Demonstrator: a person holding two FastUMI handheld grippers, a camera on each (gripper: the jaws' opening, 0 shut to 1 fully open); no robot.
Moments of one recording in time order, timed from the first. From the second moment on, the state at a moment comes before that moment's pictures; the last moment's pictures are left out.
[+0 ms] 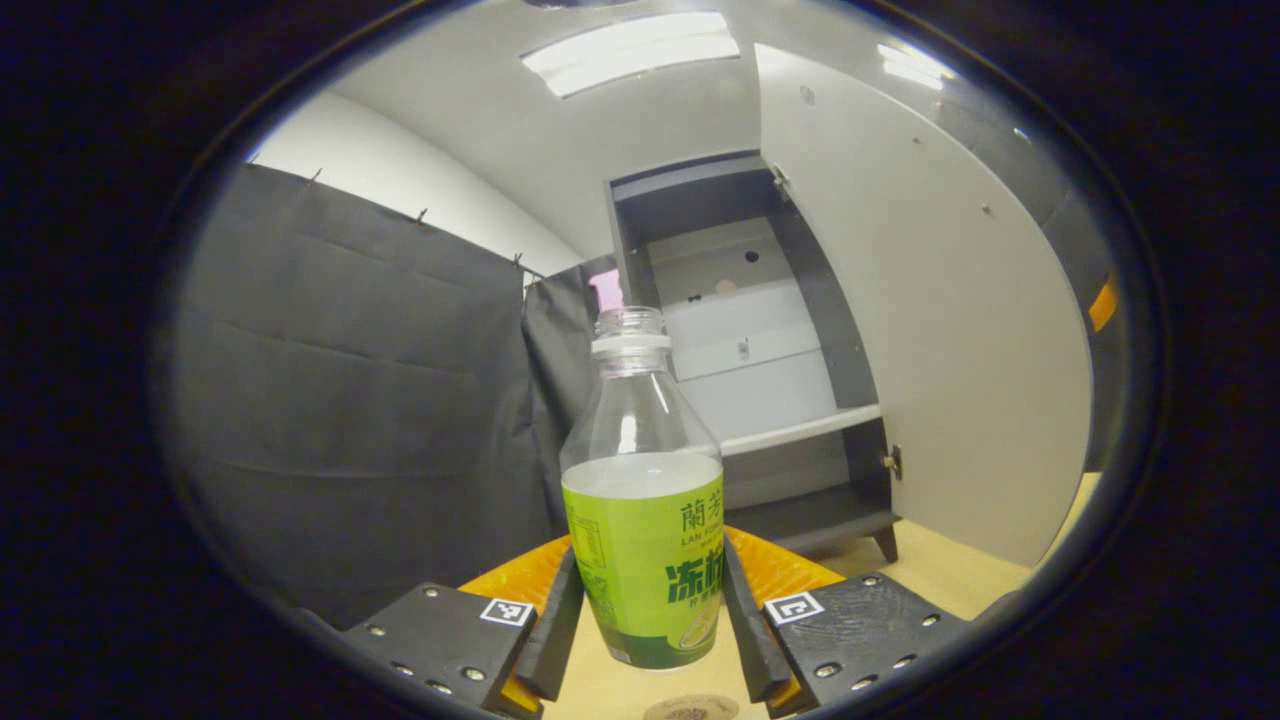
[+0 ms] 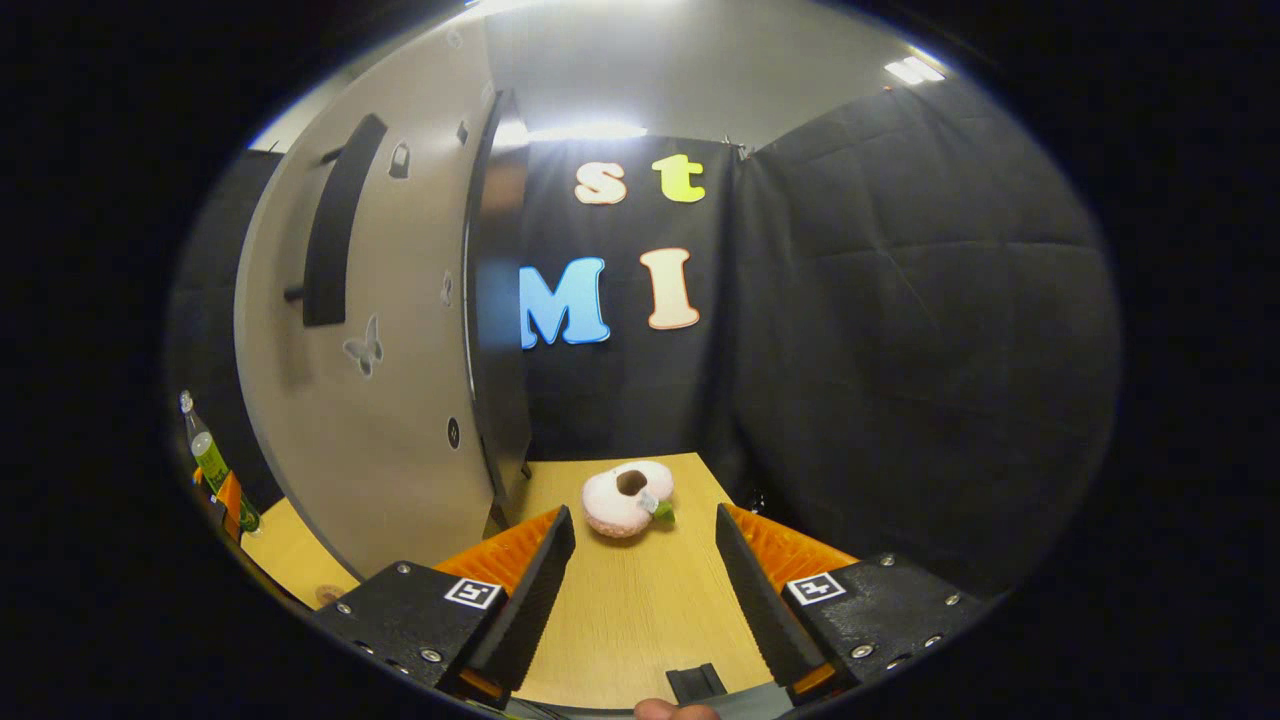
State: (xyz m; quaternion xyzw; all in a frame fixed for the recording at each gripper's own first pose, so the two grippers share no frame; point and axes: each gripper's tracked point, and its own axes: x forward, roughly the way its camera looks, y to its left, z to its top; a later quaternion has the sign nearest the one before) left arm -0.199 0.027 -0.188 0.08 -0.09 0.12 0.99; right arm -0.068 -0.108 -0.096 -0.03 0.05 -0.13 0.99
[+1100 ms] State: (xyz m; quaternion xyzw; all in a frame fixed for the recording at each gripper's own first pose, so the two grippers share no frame) left arm -0.196 0.056 -0.375 0.01 -0.06 0.18 0.98; right arm -0.080 -0.066 -0.211 -0.10 0.17 -0.07 0.98
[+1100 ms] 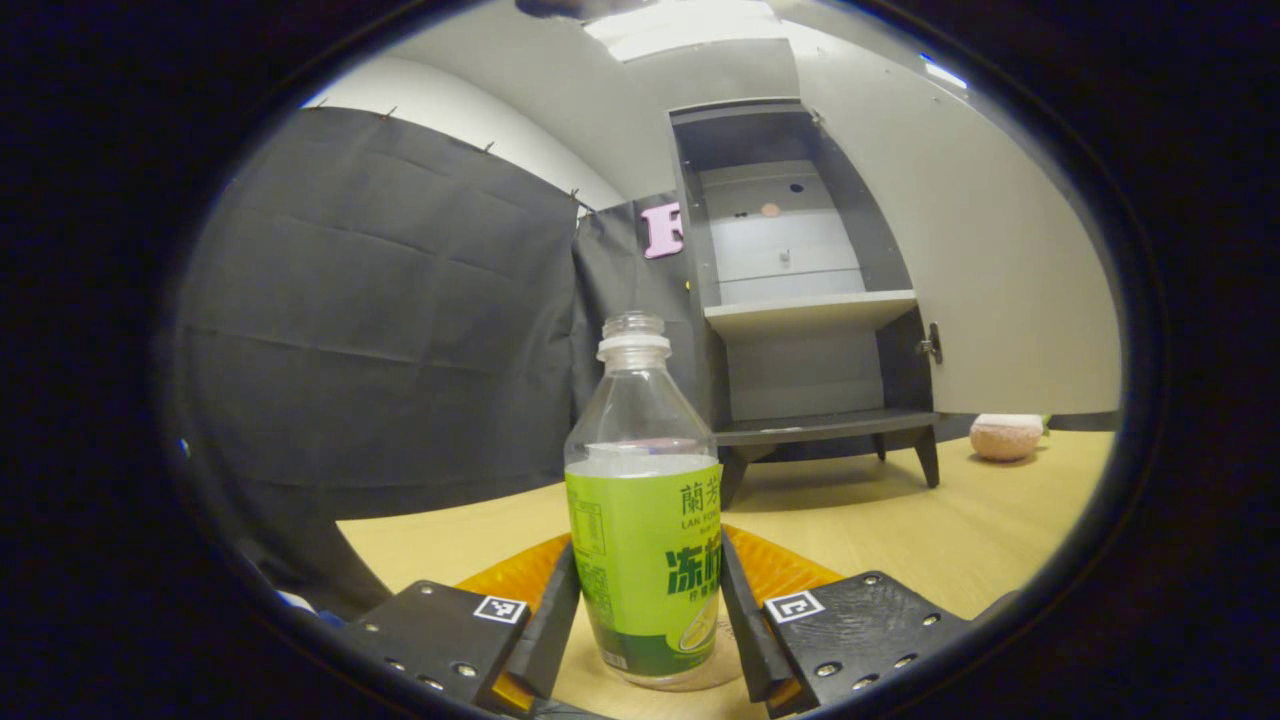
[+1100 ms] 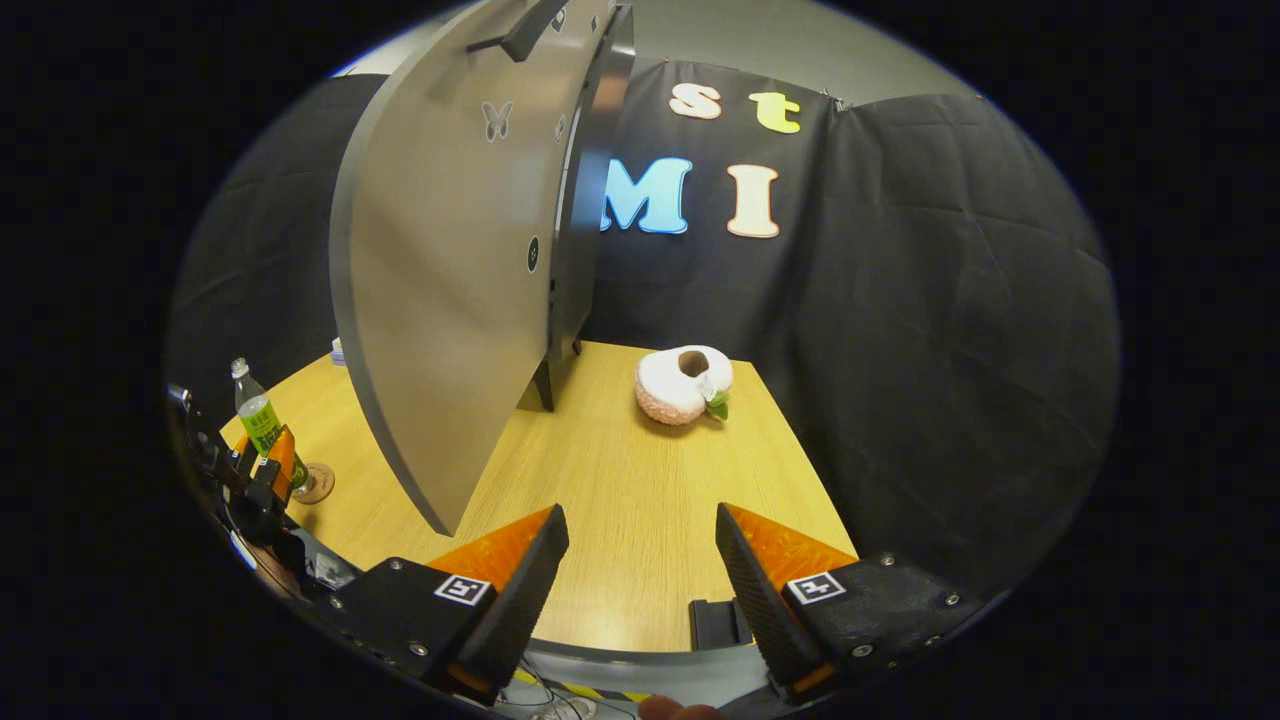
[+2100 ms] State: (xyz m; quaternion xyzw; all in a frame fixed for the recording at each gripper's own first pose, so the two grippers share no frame) left arm -0.192 0.061 -0.237 0.00 -0.10 0.15 0.98; right arm -0.070 -0.043 -0.157 -0.05 0.13 -0.06 0.99
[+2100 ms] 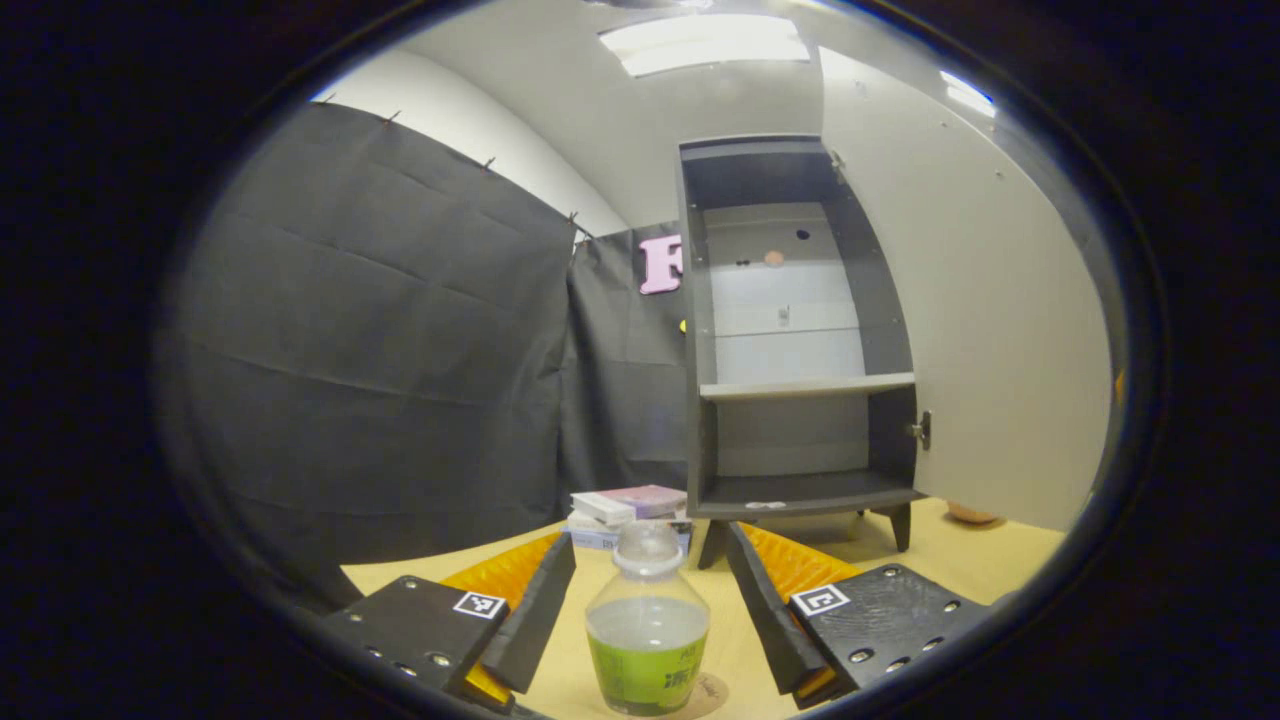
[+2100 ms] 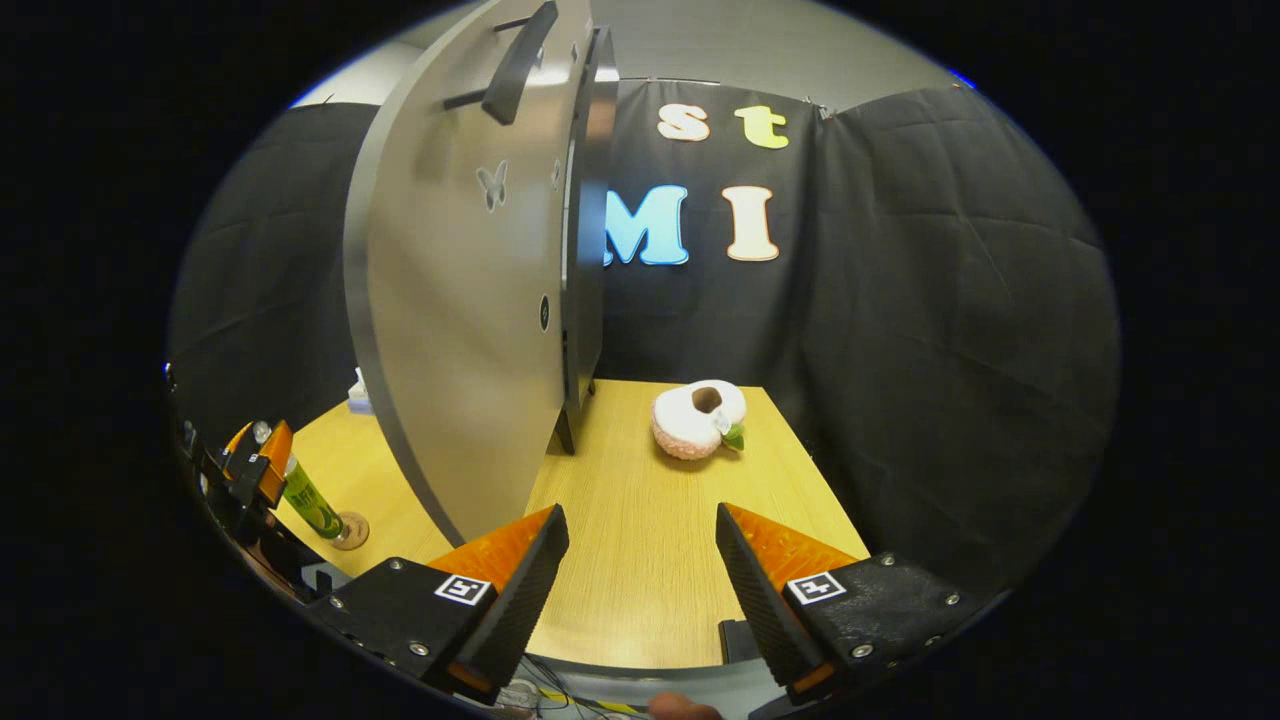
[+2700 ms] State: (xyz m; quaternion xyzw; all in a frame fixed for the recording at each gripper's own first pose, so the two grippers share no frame) left arm -0.185 0.020 -0.058 0.04 -0.07 0.08 0.99; right arm -0.054 -0.066 -0.068 0.00 0.05 -0.08 1.00
